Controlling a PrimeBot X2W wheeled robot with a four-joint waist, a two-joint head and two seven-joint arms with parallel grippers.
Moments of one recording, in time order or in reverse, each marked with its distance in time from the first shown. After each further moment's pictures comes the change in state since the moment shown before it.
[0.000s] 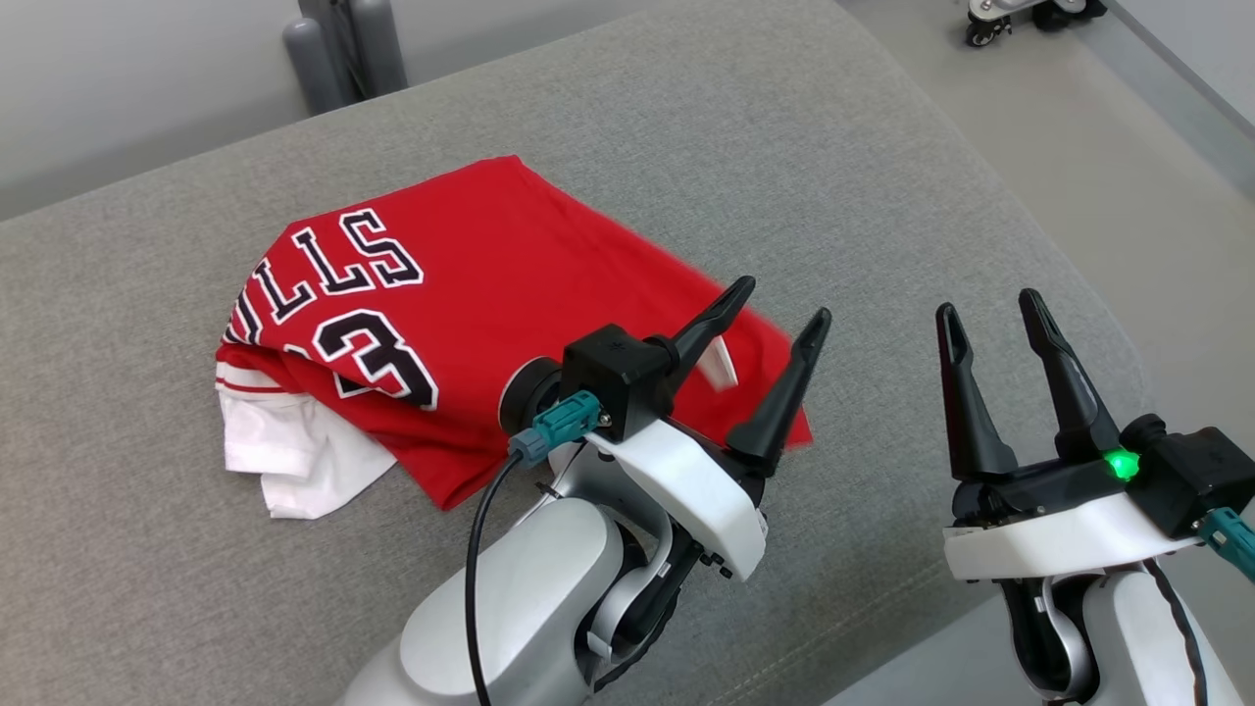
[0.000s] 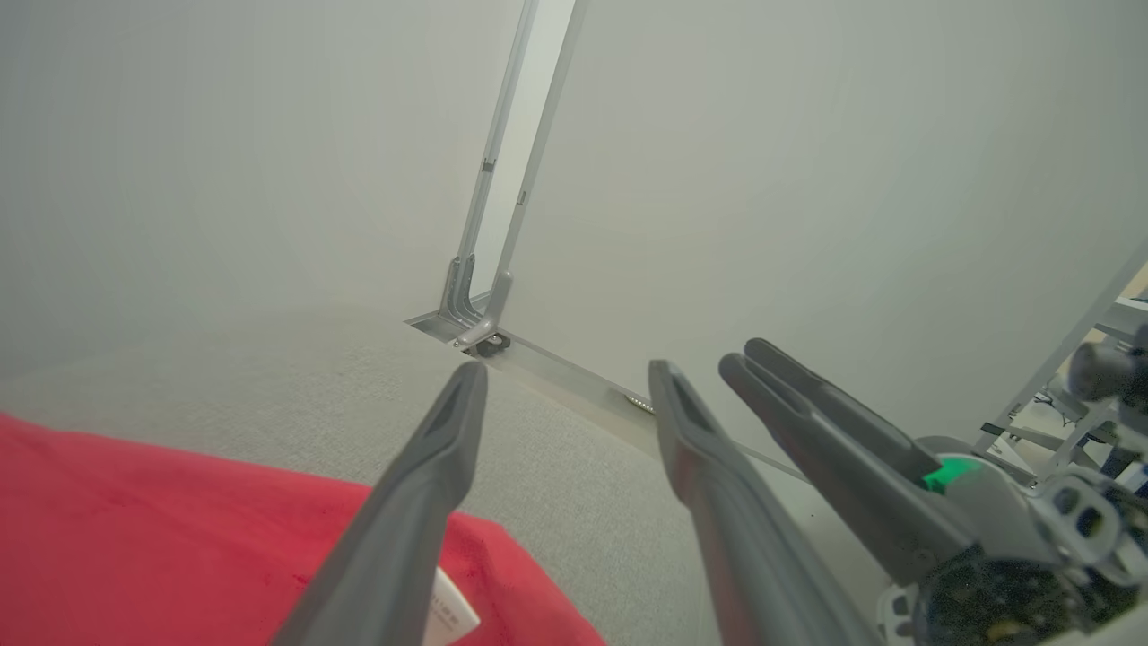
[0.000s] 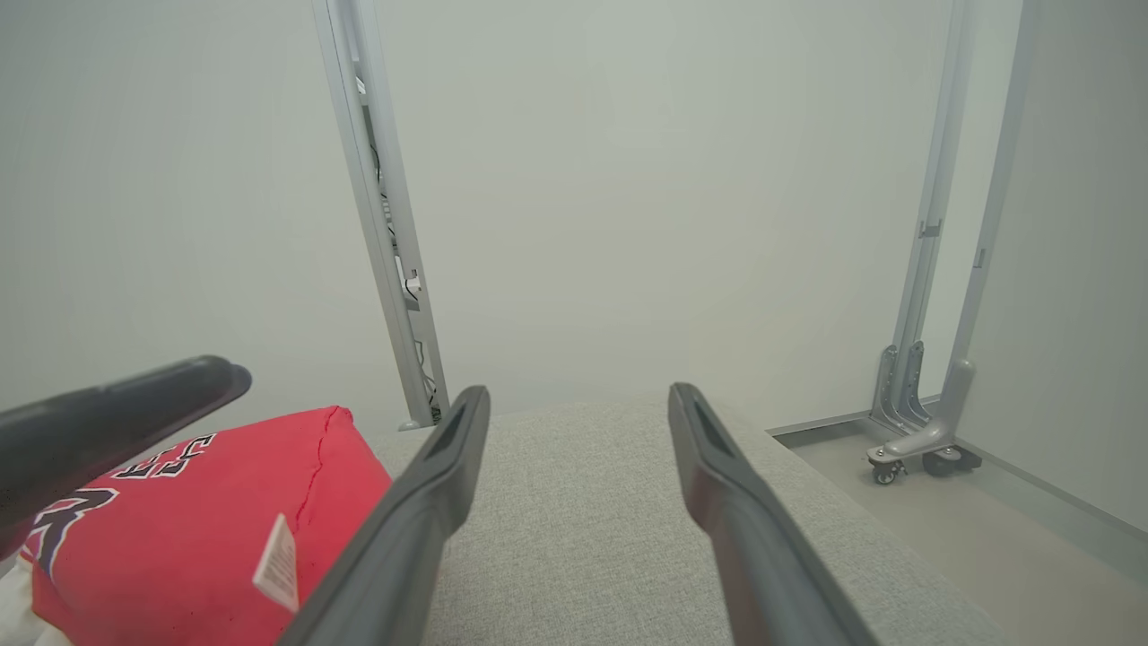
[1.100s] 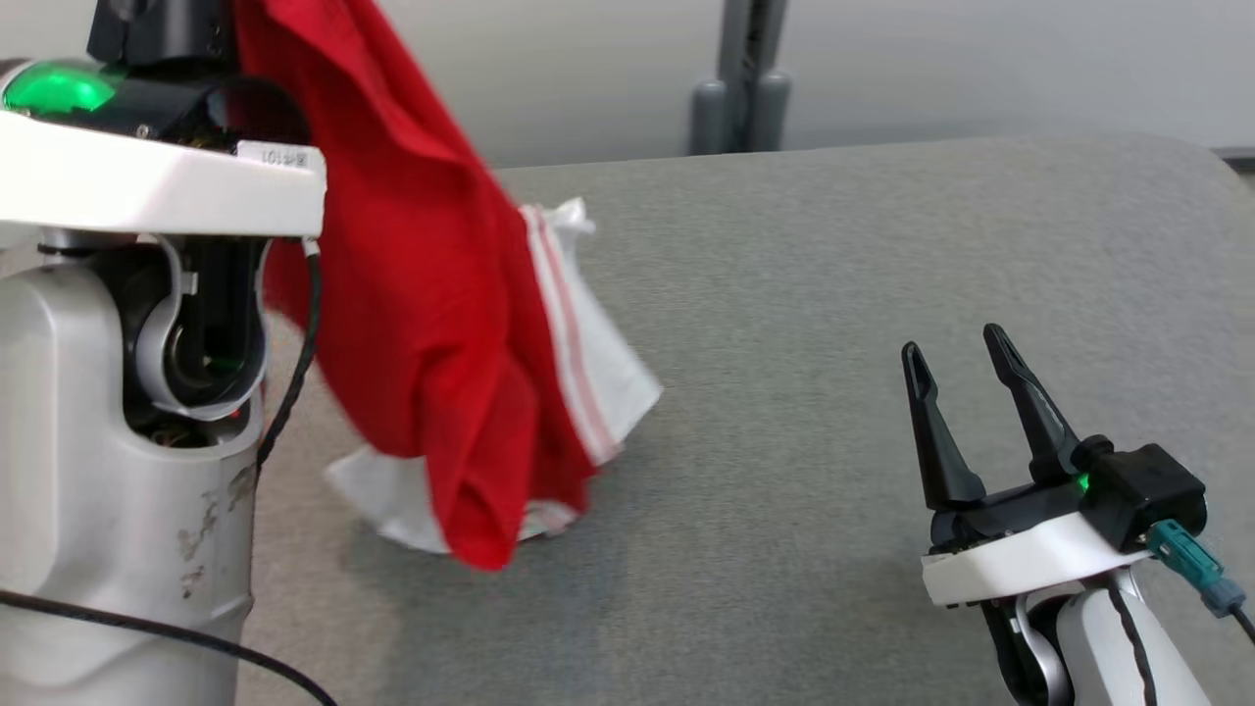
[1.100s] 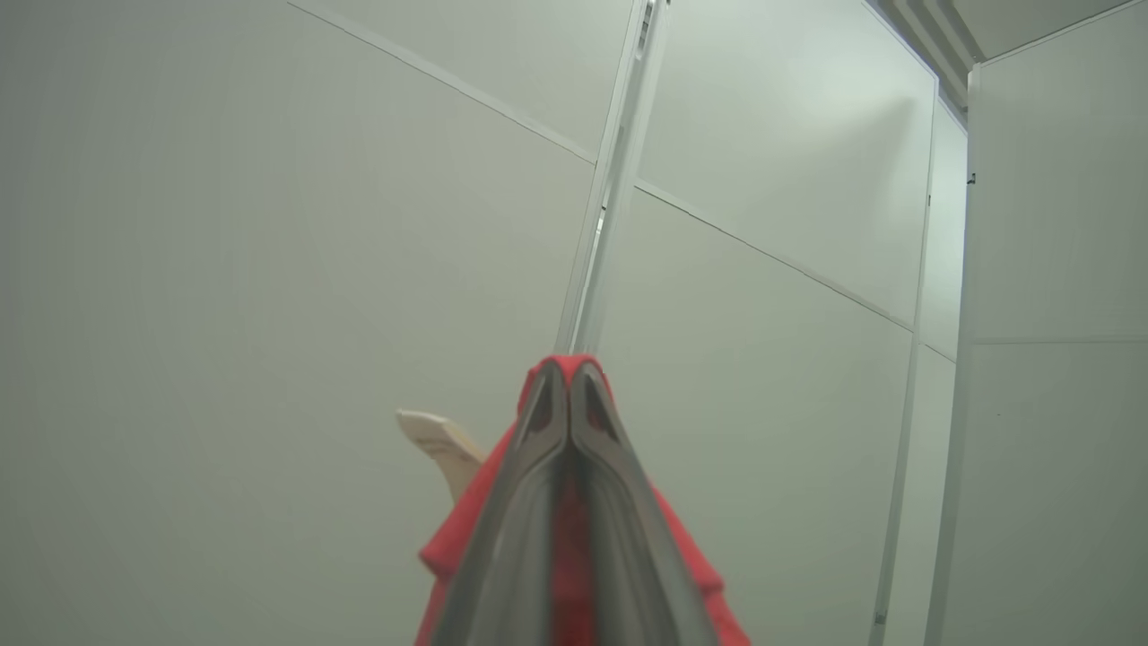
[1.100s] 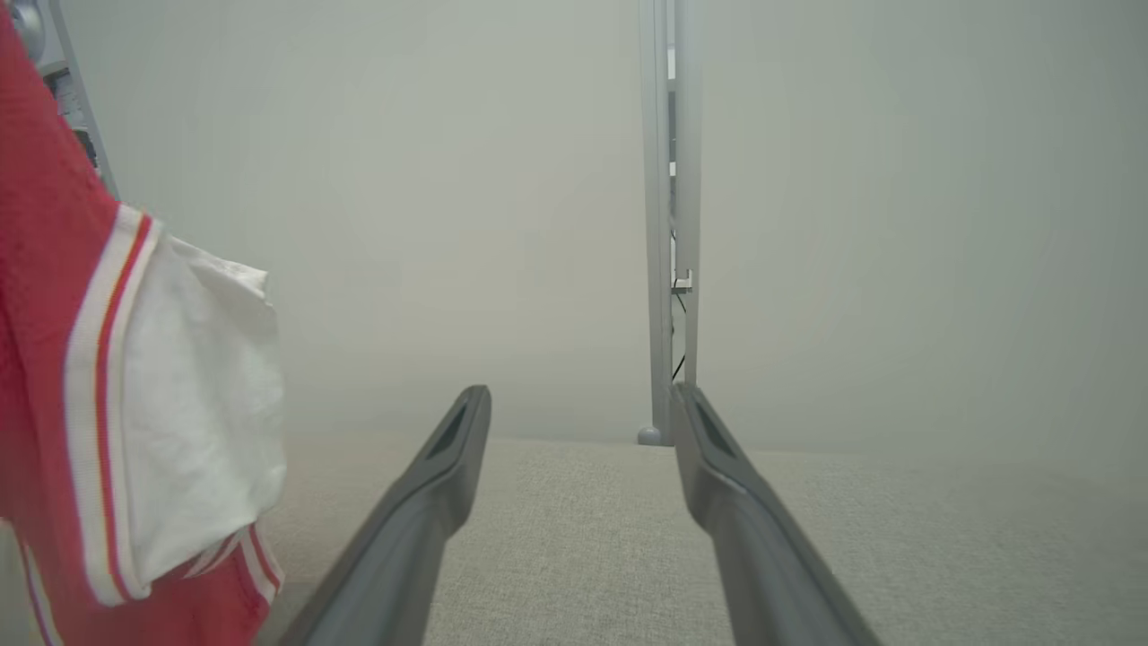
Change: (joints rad) left arm -0.106 0.097 0.730 -0.321 0.052 -0.103 0.143; right arm 0.017 0.001 0.023 0.068 -0.079 0.000 0.000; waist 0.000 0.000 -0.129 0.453
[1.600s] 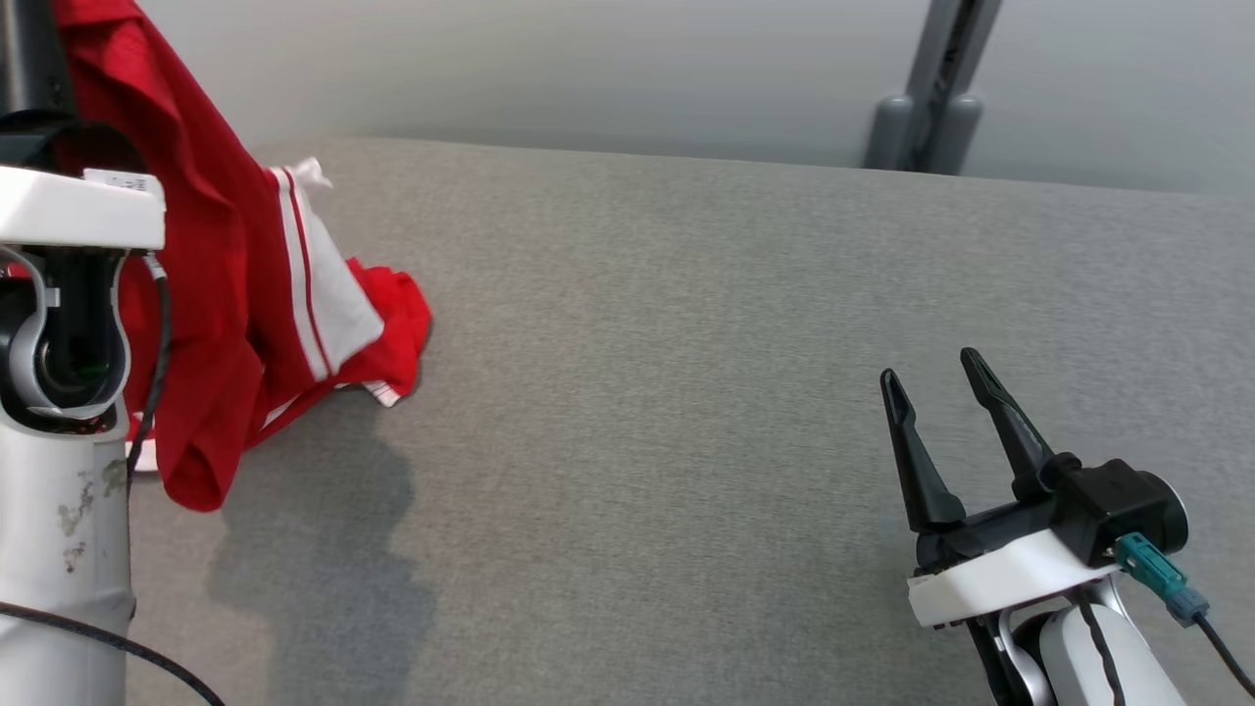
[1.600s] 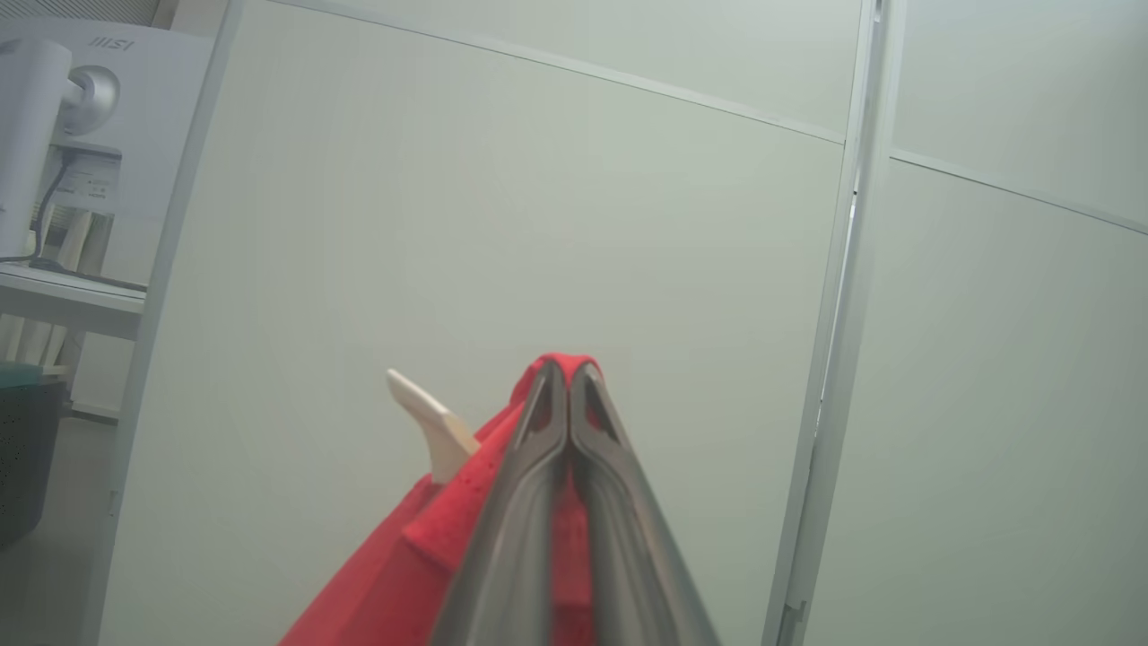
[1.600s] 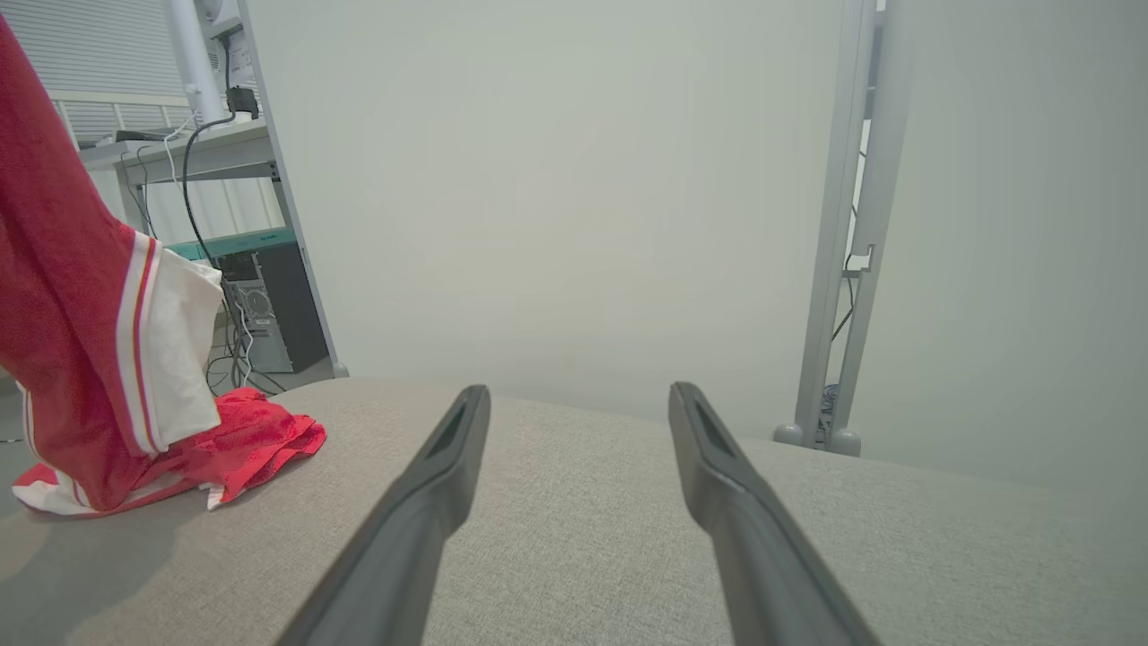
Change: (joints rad) left arm 0.014 0.124 0.122 0.286 0.009 -0.110 -0.131; right arm 0.009 0.000 0.024 0.031 -0.043 0.000 0.000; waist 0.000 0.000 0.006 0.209
